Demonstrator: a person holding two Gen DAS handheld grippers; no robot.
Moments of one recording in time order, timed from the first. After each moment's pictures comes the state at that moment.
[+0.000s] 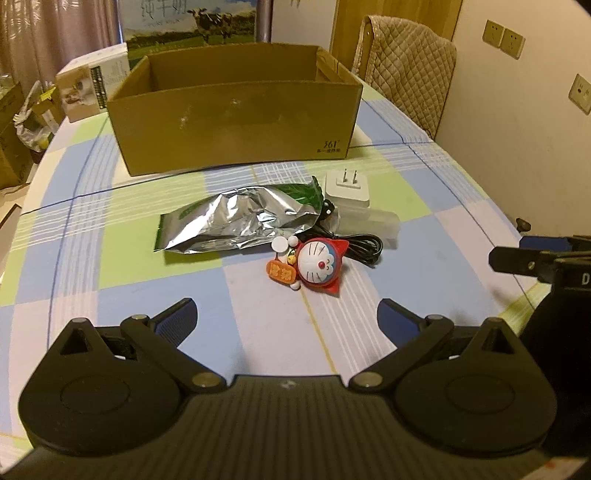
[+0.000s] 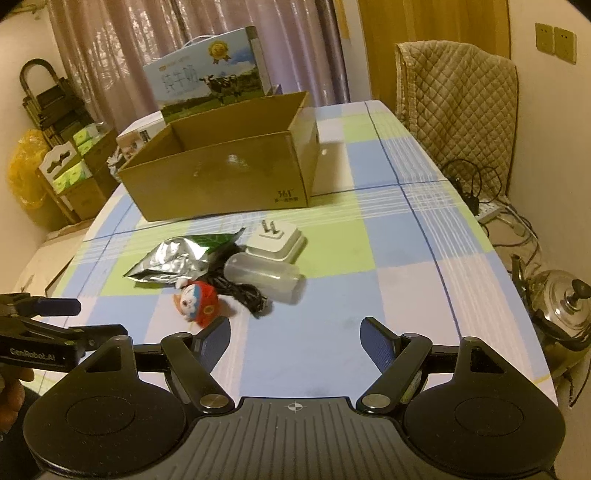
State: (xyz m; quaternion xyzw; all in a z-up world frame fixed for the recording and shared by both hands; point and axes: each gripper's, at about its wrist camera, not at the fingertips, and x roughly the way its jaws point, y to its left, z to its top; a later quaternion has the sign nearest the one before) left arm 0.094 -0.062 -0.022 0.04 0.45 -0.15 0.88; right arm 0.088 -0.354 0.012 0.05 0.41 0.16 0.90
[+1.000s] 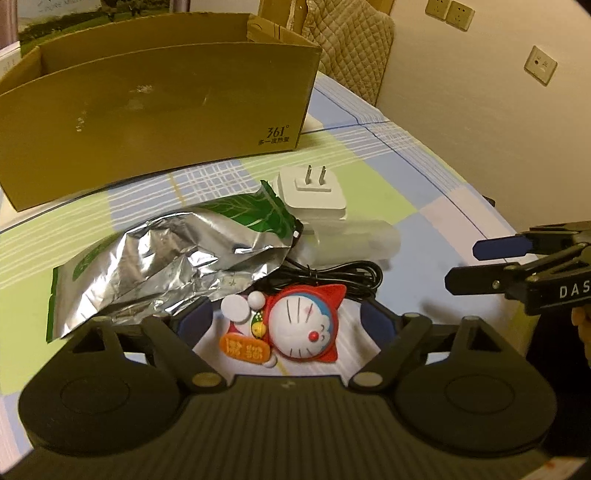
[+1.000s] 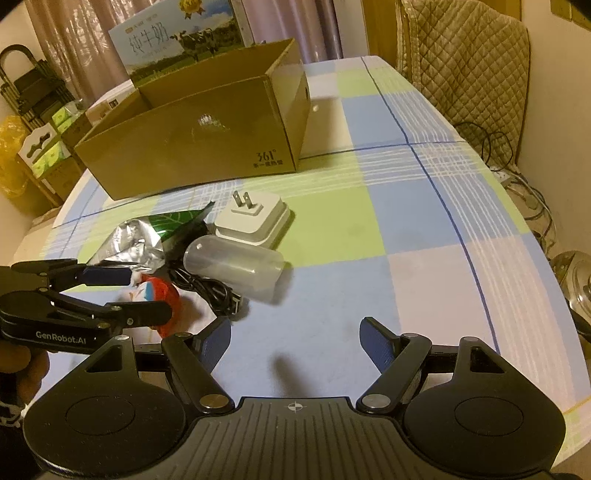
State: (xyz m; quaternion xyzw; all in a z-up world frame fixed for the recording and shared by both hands) left arm 0.189 -0.084 -0.091 0.05 0.45 -0.29 0.84; right arm 0.149 -0.341 -0.042 0.05 0.47 0.15 0.87
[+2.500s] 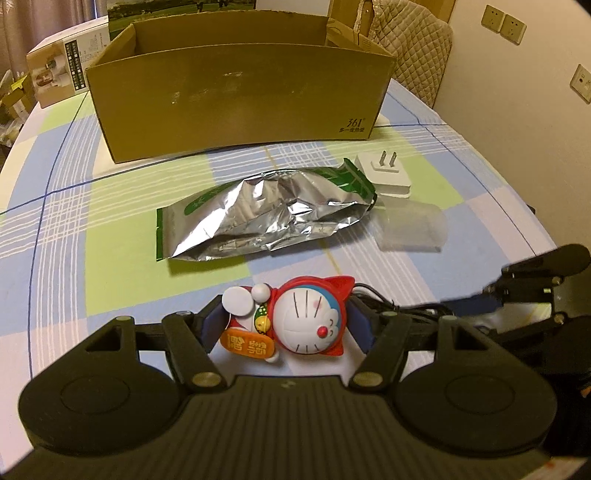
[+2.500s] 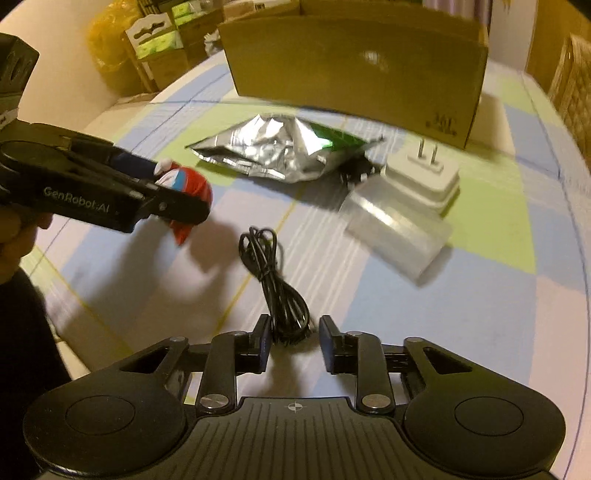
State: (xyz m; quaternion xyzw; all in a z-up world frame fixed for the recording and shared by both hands) left arm 0.152 -0.023 -0.067 0.04 0.47 -0.20 0.86; right arm 0.126 -0.247 -0.075 -0.11 0.47 0.32 0.81
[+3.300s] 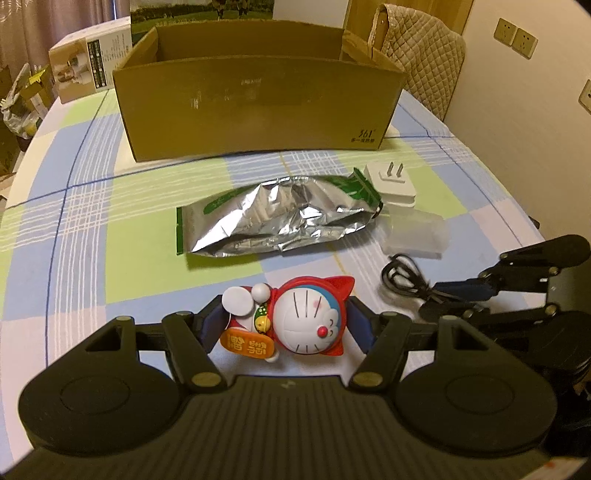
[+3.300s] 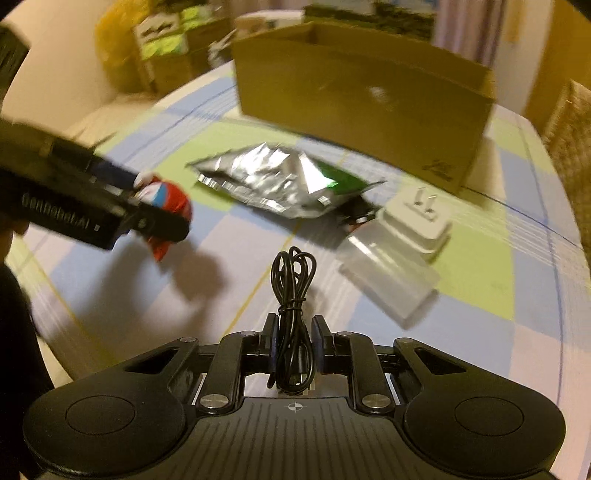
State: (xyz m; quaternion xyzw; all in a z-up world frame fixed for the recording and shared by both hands) left arm 0.140 -0.016 -0.050 0.03 0.46 -0.17 0.87; right arm 0.120 -0.241 -0.055 -0.13 0.44 0.31 0.84
